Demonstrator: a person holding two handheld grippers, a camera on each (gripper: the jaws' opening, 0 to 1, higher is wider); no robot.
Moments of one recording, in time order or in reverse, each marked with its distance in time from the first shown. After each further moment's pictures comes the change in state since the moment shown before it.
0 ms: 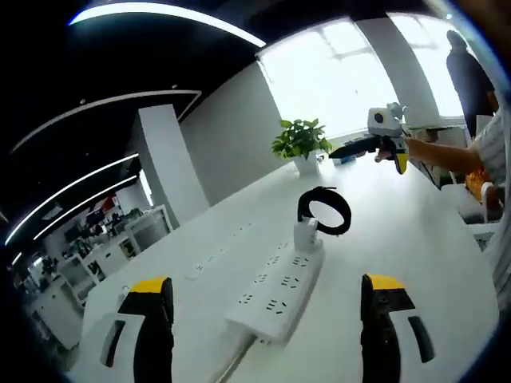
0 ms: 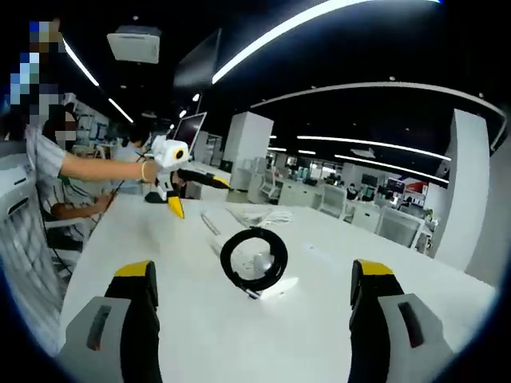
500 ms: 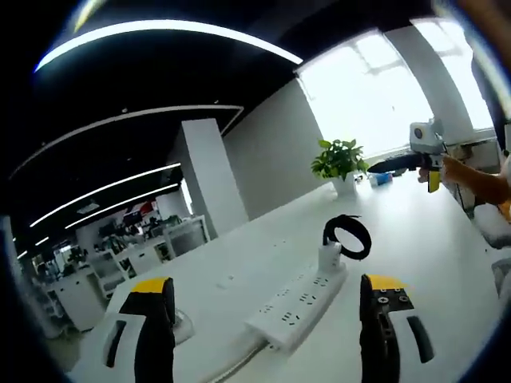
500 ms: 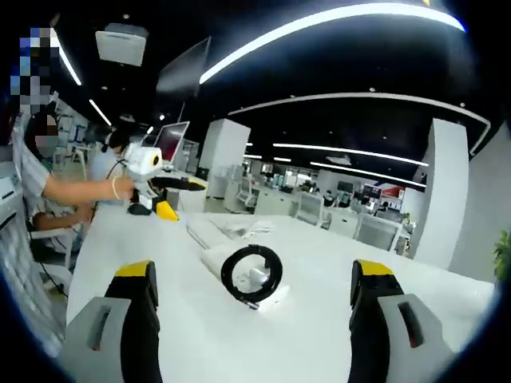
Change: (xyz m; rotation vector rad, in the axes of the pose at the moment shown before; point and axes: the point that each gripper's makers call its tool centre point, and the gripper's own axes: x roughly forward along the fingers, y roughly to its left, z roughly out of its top) left arm -0.032 0.003 0.021 -0.054 -0.085 0.232; right arm -0.006 0.006 0.024 0.036 -0.042 -0.148
